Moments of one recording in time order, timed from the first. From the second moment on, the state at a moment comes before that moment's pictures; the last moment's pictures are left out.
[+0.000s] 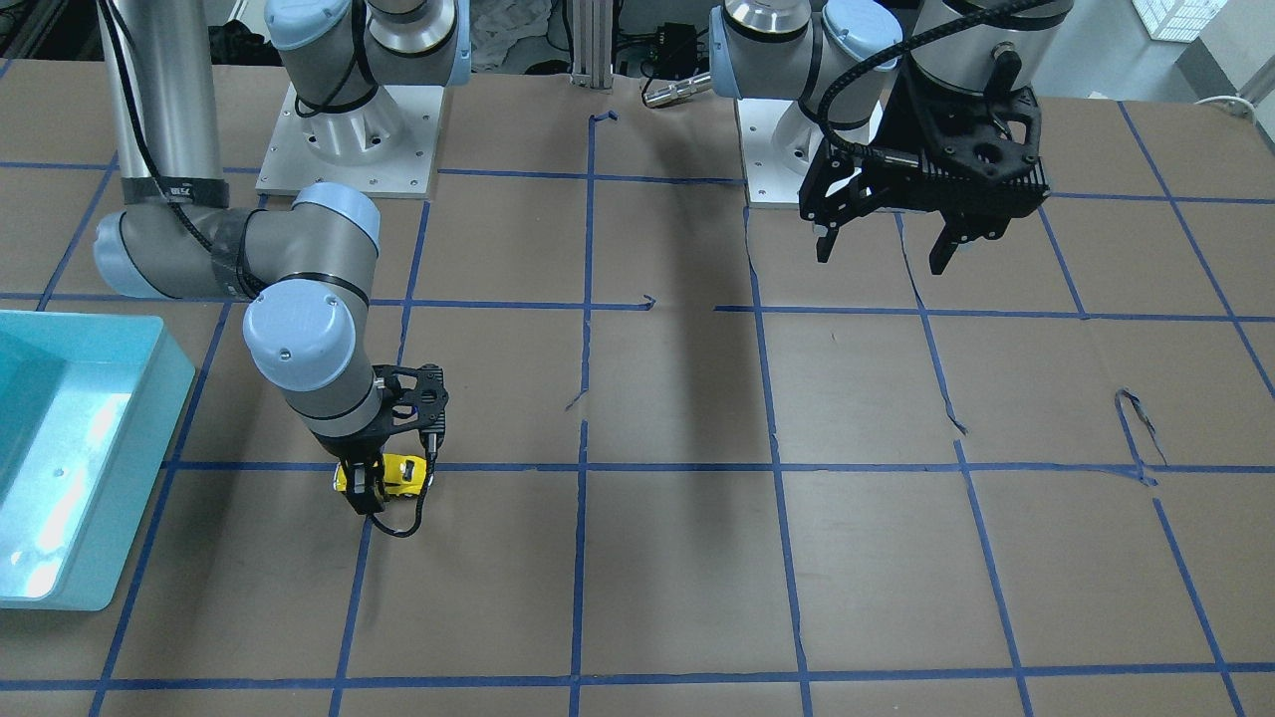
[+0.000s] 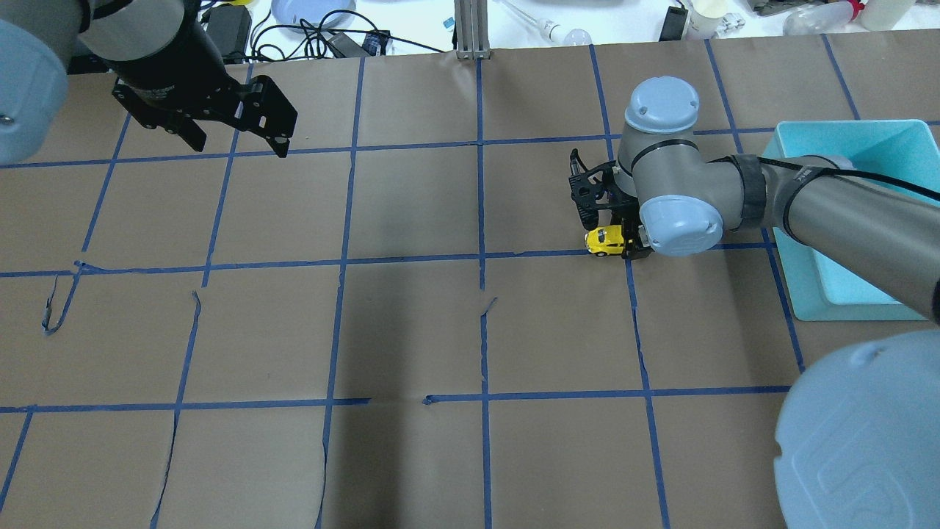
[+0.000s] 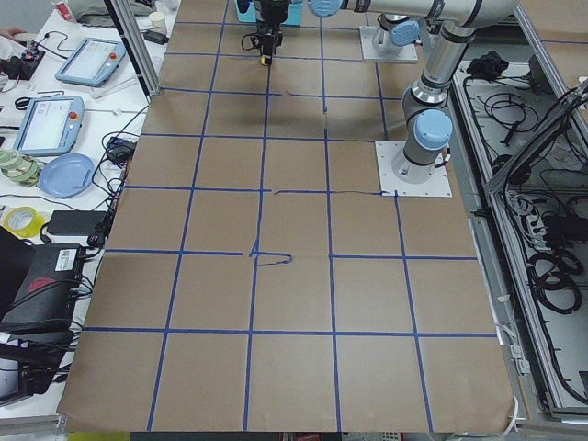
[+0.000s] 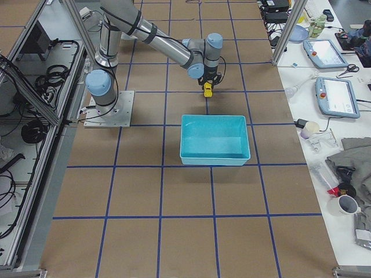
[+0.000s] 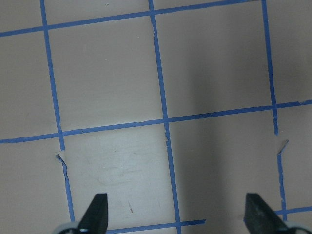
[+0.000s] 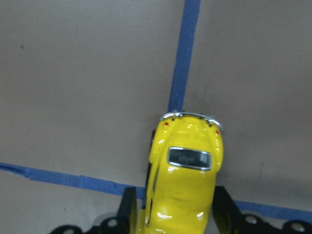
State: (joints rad) left arm -1.58 -1.56 -1.52 -1.52 1.58 0.11; right arm 1.60 -1.14 1.85 -2.26 -1.63 -1.69
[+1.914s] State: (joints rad) left arm -1.58 -1.56 -1.52 -1.52 1.58 0.09; right arm 0.99 -1.14 1.71 -2.14 -1.68 -2.25
